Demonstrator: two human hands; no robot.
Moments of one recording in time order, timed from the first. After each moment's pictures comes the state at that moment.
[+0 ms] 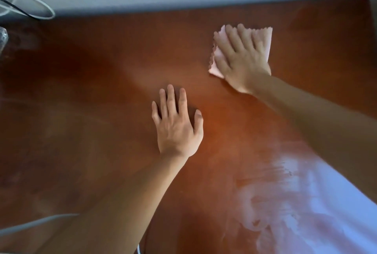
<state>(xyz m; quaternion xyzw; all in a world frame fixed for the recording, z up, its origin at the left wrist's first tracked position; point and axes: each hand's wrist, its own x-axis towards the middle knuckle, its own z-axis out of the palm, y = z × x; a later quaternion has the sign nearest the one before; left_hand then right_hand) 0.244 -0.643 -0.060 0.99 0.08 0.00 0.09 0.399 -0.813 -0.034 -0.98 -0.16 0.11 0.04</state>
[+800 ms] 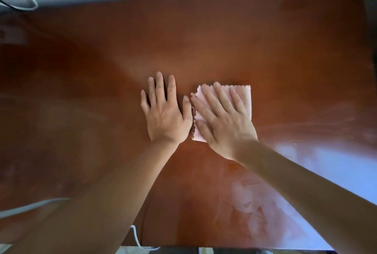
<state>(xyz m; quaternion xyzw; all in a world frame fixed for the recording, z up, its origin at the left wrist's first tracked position) 0.243 -0.643 -0.059 0.99 0.08 0.01 0.09 0.230 -0.812 -0.045 -0.96 -0.24 0.13 0.06</state>
